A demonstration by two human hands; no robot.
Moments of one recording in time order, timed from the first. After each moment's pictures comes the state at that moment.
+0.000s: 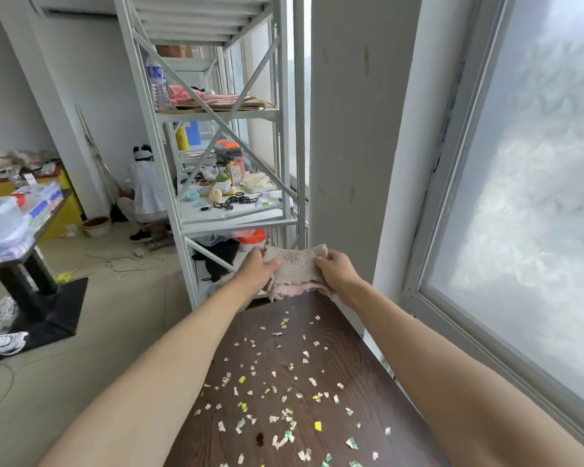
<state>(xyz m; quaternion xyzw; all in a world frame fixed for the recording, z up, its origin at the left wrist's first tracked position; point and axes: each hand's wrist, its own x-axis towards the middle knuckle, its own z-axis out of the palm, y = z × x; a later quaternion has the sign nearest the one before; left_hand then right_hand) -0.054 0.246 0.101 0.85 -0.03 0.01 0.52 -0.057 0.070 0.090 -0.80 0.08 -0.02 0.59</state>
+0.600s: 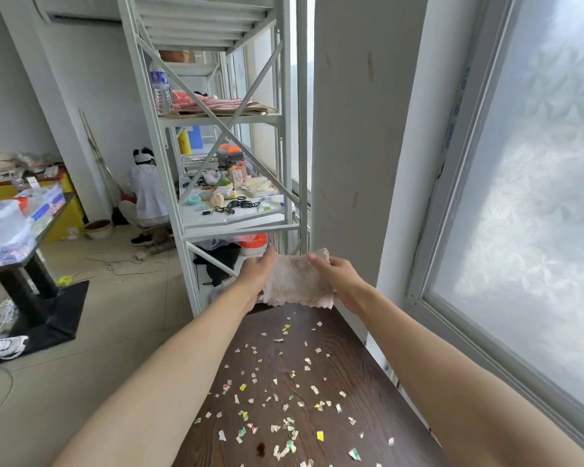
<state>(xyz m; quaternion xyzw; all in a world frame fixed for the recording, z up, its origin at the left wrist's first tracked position) -0.046 0.241 0.100 0.77 0.05 -0.04 0.64 -0.061 0.068 0.096 -0.75 0.05 0.04 0.66</state>
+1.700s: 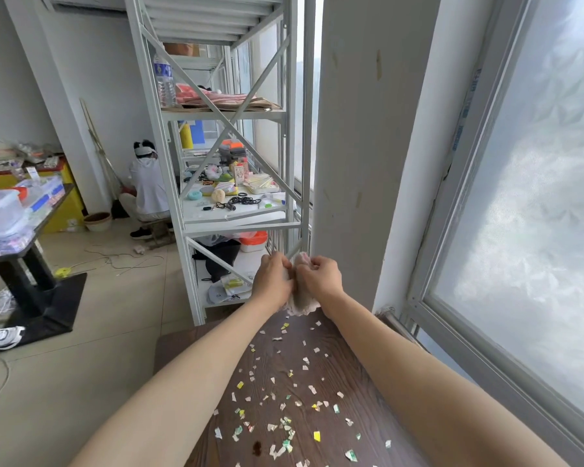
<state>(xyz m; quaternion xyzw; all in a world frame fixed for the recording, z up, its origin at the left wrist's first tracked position) -0.055 0.218 0.087 0.92 -0.02 0.11 0.38 -0.054 0.112 0.086 -0.82 0.11 -0.11 0.55</state>
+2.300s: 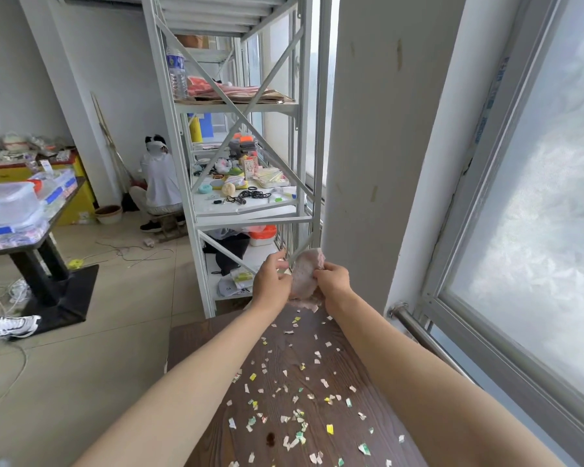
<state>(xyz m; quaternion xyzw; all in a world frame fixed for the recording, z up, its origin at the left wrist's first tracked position) -0.071 0.245 0.072 0.84 0.02 0.09 0.53 -0.048 0.125 0.068 -0.72 0.17 0.00 0.67</state>
